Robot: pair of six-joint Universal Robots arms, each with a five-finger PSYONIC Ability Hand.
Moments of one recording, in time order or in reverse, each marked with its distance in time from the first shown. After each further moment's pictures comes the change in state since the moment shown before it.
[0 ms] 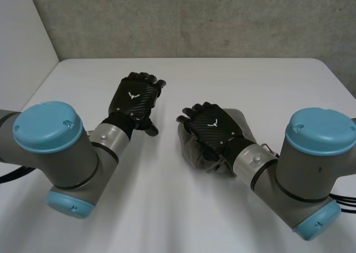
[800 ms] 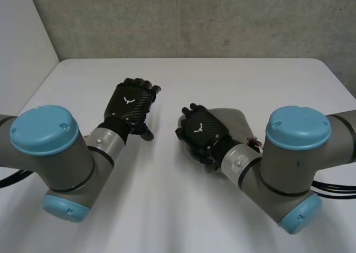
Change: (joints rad) left arm 0.024 0.004 -0.039 0.002 0.004 0.000; right arm 0.043 0.088 -0.099 0.040 0.015 -0.341; left_hand 0.000 0.000 0.000 0.000 0.000; right_hand 0.948 1.002 0.000 0.000 0.992
